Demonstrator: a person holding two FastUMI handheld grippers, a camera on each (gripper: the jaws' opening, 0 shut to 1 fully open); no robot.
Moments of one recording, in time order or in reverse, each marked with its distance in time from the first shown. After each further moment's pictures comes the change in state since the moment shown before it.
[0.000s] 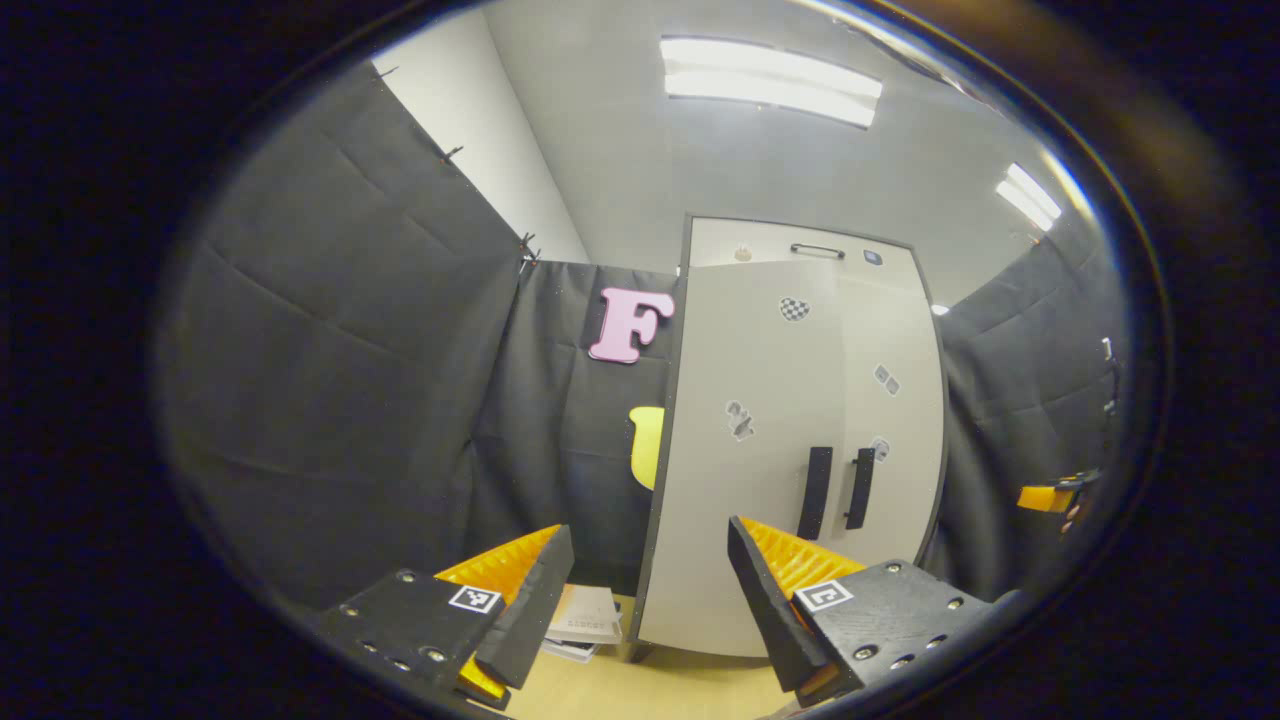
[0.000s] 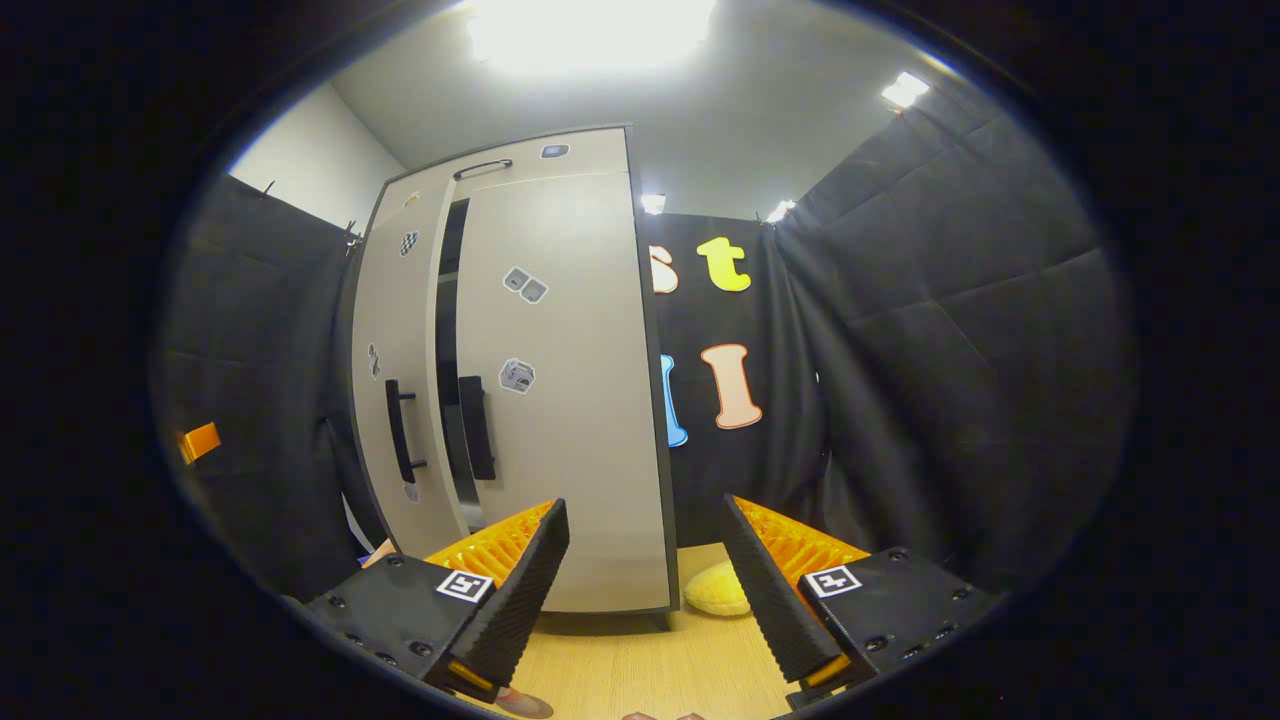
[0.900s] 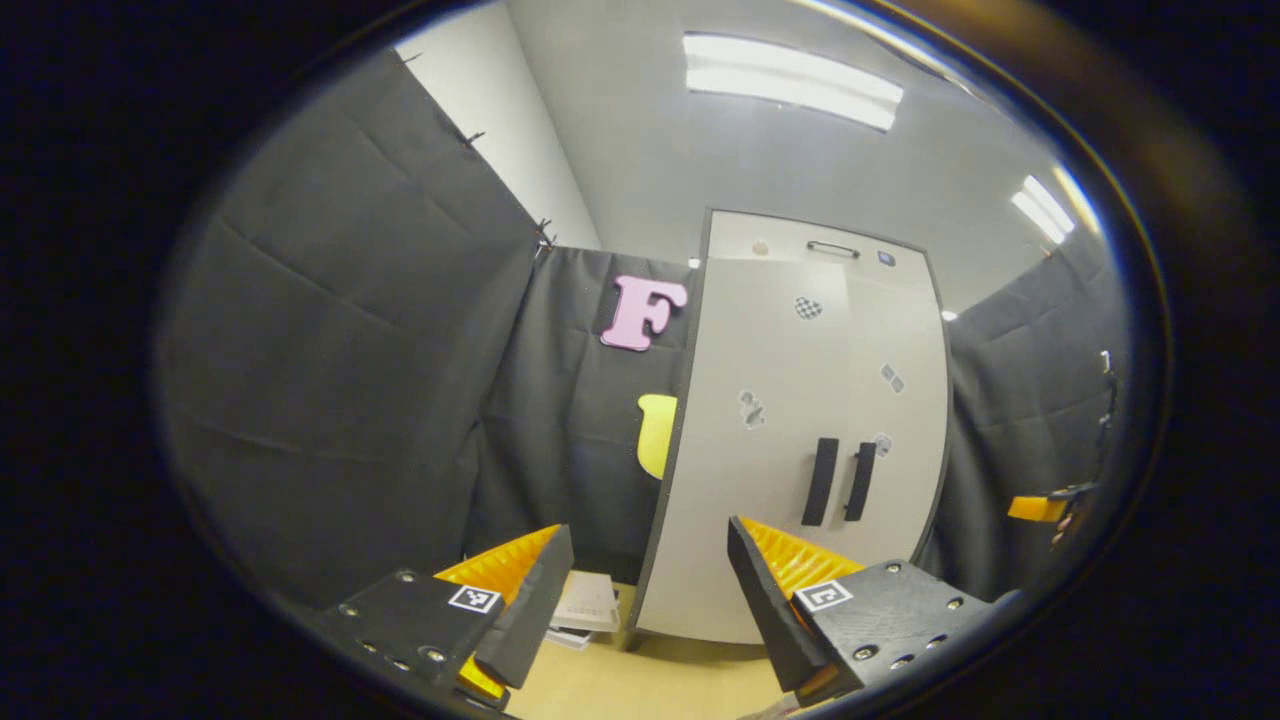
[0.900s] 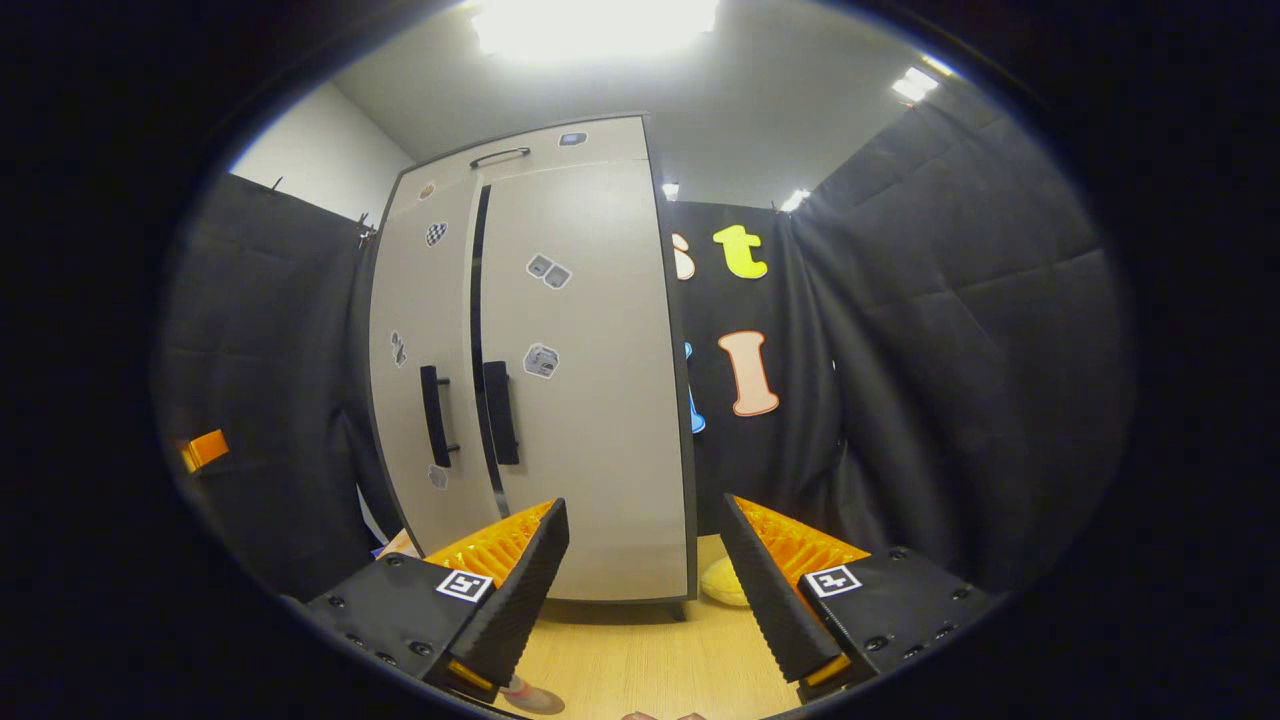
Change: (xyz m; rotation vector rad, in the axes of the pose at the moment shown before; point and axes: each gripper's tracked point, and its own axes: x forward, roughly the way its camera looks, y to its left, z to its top) left arm -0.018 0.015 0.002 -0.021 0.042 0.025; right arm -0.001 0.020 -0.007 0.007 0.034 0.044
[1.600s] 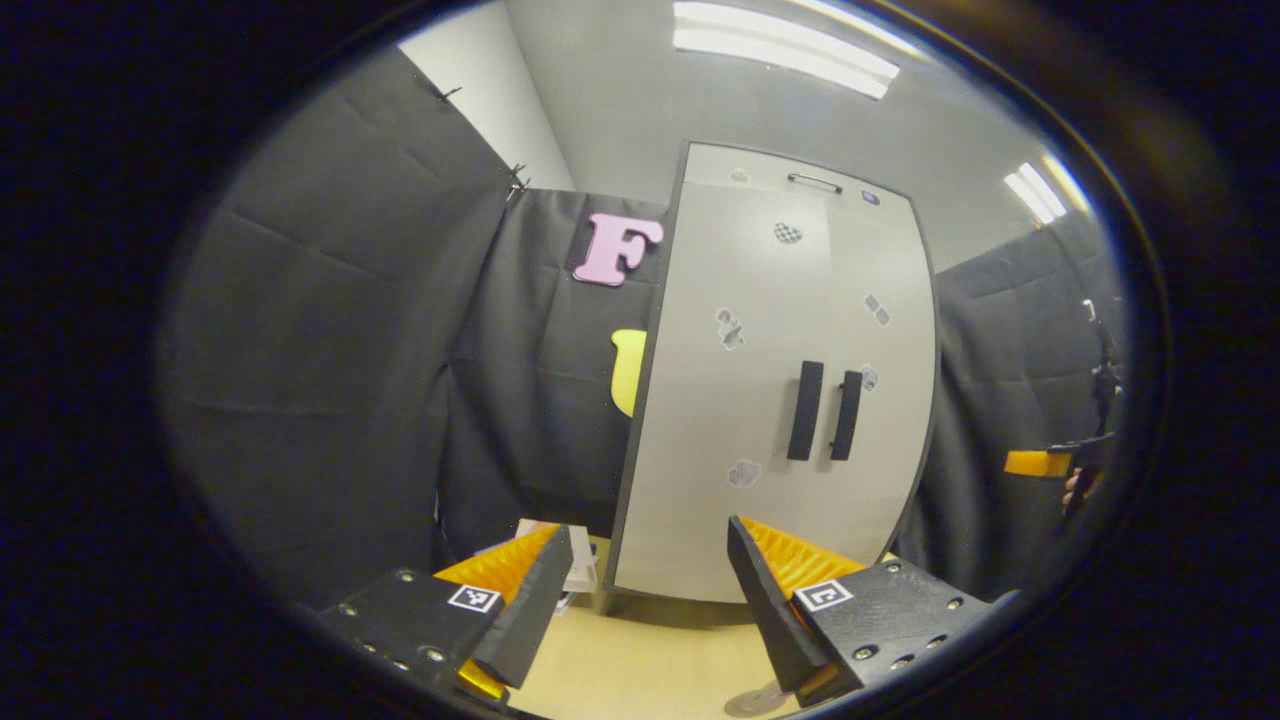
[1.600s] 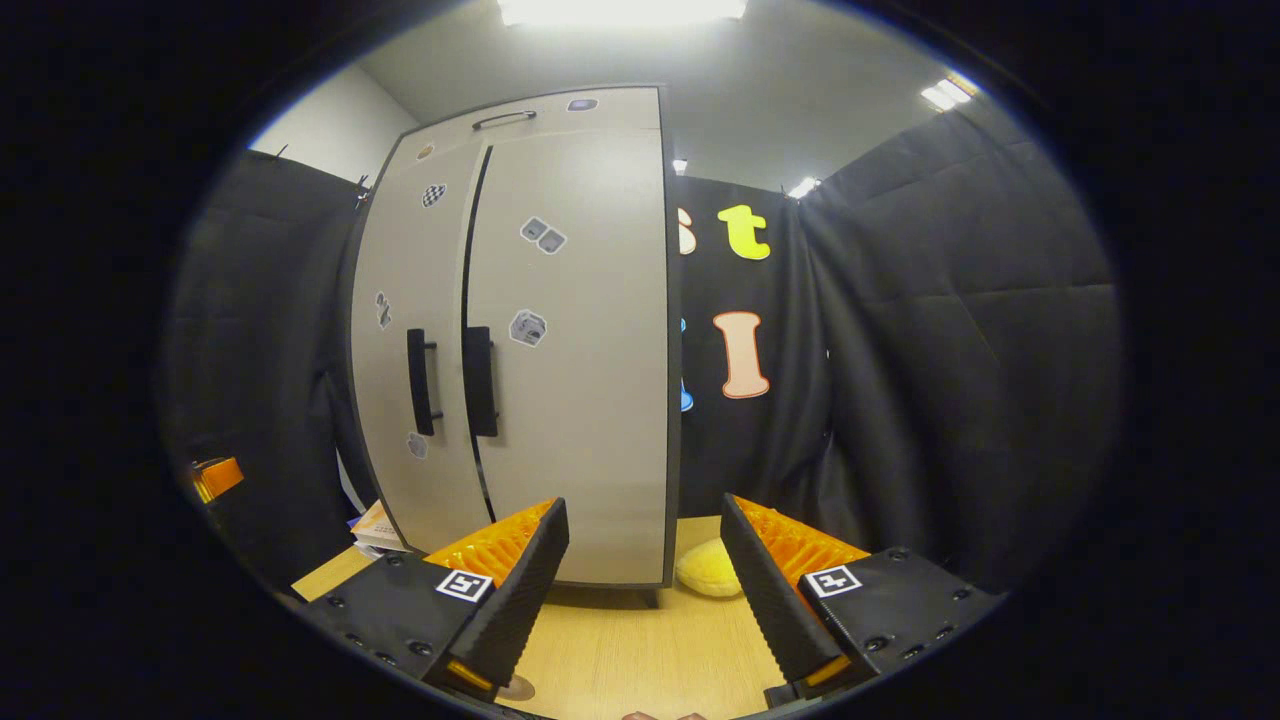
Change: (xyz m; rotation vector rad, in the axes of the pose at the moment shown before) left arm 0.020 -0.024 -0.083 0.020 0.181 -0.069; right arm 0.018 -0.011 -0.013 -0.071 0.112 -0.032
